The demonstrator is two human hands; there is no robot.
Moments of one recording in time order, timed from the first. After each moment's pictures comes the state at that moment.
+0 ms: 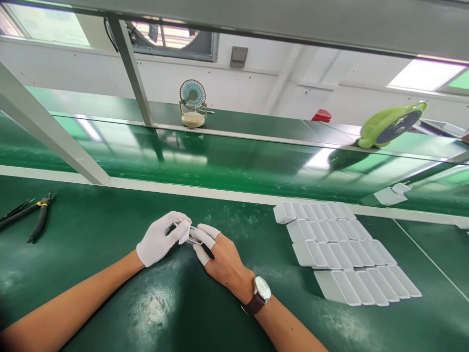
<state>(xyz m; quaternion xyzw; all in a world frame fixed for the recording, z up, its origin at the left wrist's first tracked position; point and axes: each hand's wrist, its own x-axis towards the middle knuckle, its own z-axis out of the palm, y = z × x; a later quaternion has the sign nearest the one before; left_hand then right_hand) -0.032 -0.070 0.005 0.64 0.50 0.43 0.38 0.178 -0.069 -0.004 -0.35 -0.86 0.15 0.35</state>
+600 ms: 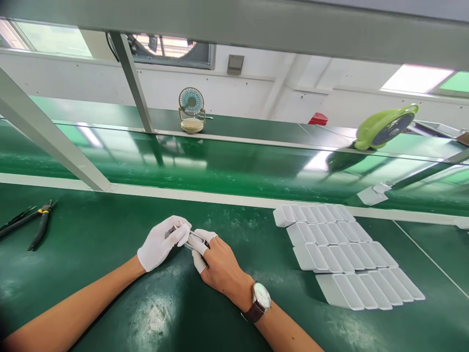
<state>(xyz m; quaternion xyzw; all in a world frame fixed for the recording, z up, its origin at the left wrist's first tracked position) -0.033 -0.066 0.014 0.63 0.49 0.43 0.42 0.171 -0.071 0.001 -0.33 -0.89 0.11 0.29</state>
